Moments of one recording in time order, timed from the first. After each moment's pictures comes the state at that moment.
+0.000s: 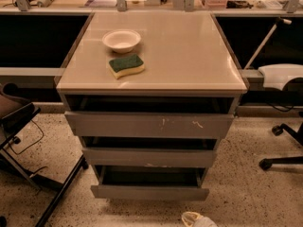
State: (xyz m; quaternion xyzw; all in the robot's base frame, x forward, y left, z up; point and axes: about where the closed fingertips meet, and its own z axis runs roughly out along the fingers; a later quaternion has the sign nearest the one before) arm 0.410 -0.156 0.245 -0.33 0.84 0.12 0.41
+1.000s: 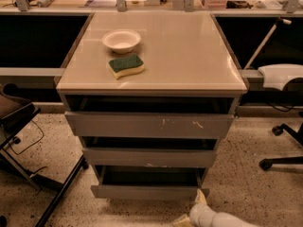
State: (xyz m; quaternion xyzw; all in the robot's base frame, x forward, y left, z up) arm 0.453 -0.164 0.241 -0.36 0.85 0.08 0.38
